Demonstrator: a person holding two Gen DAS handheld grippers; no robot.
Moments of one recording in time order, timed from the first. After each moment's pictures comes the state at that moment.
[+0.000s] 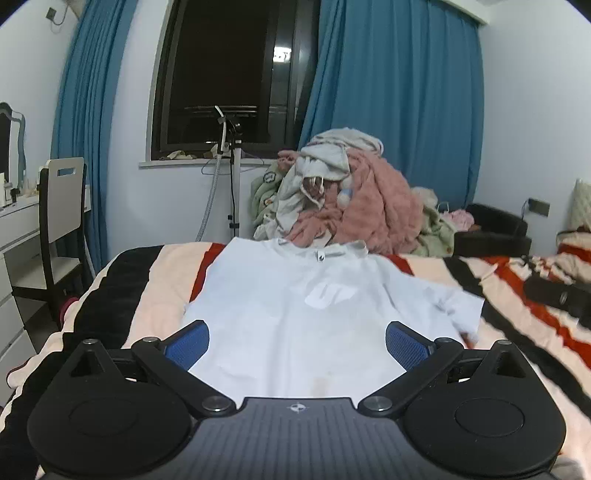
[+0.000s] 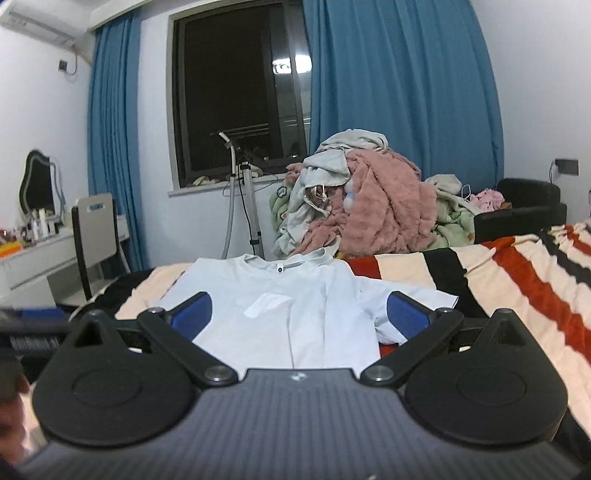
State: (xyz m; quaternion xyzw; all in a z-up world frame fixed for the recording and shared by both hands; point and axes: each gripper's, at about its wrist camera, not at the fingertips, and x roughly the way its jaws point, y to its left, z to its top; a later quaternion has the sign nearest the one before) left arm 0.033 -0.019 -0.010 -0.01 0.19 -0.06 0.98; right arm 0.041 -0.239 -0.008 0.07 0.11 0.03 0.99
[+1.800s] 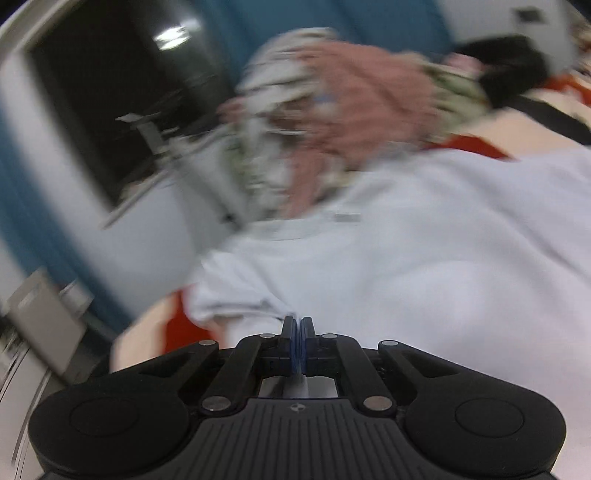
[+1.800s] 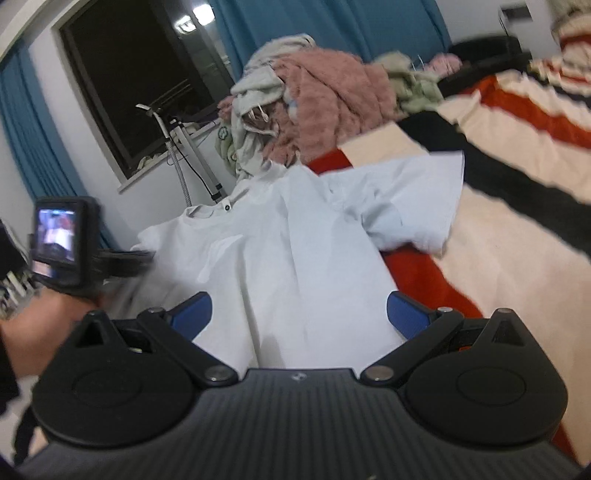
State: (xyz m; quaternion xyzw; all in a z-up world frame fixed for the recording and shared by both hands) left arm 0.402 -0.102 -0.116 0.29 0.26 -0.04 0.92; right arm 0.163 -0.274 -0.110 0.26 0.23 -0.01 0.94
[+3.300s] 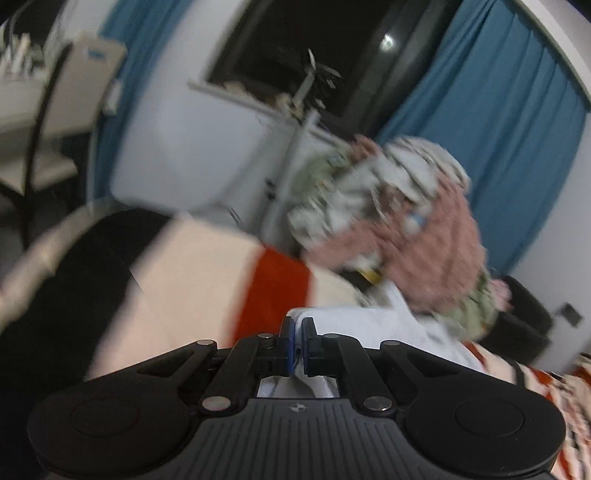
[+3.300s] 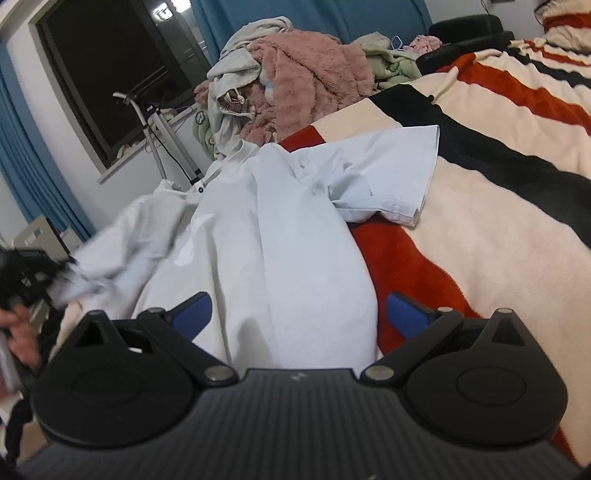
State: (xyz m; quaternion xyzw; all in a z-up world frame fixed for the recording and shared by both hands) left arm 0.387 0.138 -0.055 -0.20 0.22 -0.01 0.95; right arm 0.165 -0.280 -0.126 0.24 0.26 -0.04 0.93
